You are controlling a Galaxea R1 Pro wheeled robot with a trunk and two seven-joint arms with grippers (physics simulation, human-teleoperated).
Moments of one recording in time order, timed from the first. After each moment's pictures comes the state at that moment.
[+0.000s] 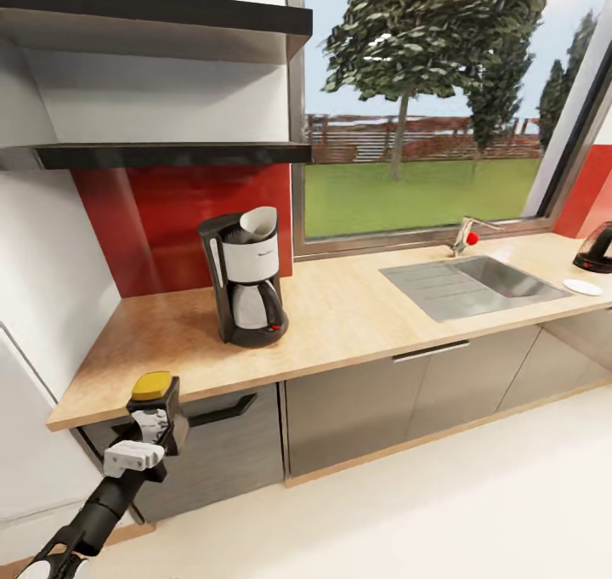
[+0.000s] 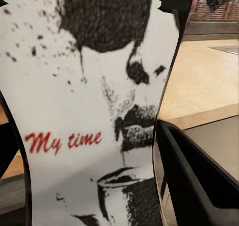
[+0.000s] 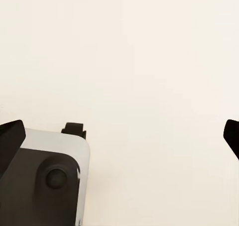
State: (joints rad) left arm 0.01 0.04 0.26 -1.51 0.10 -0.14 -0.44; right arm -0.34 -0.09 -1.02 -0.03 1.17 -0.11 -0.01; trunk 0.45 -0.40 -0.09
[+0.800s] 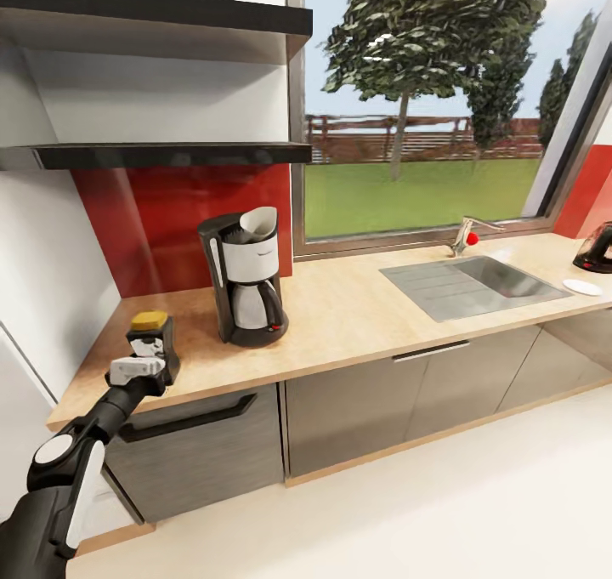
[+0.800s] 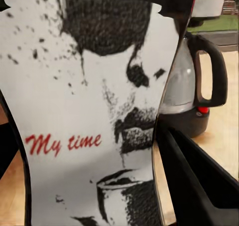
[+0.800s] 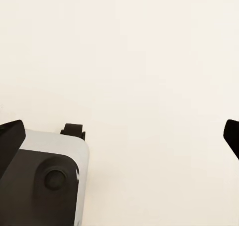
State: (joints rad) left arm -0.33 0.08 0.30 -1.50 -0.01 0.19 -0.40; right arm -0.34 -0.09 -1.02 -0.03 1.17 -0.12 -0.01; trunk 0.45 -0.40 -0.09
